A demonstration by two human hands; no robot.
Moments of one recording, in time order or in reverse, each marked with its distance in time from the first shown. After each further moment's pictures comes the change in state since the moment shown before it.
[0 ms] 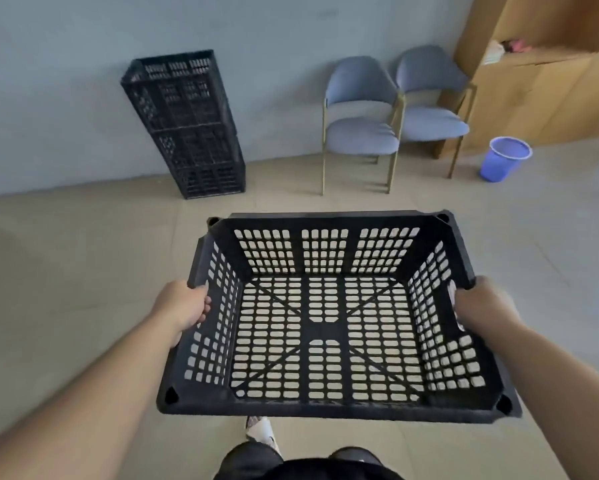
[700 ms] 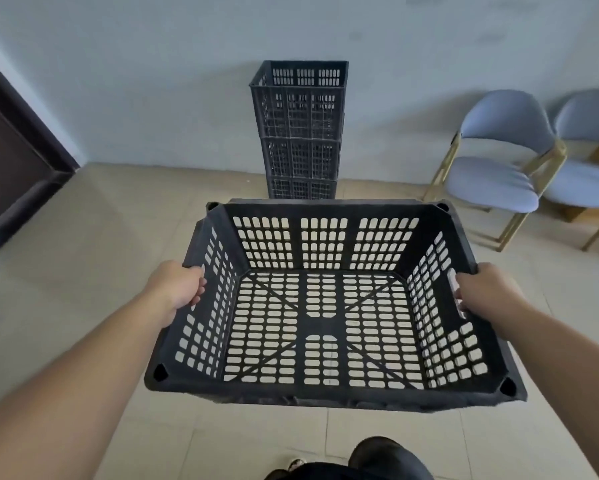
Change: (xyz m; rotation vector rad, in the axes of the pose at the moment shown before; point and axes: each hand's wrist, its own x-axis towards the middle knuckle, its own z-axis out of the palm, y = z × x) left_hand 0.277 -0.009 -0.272 -0.150 0.186 -0.134; right_hand 0.025 -0.417 0.190 0.012 -0.208 -0.262
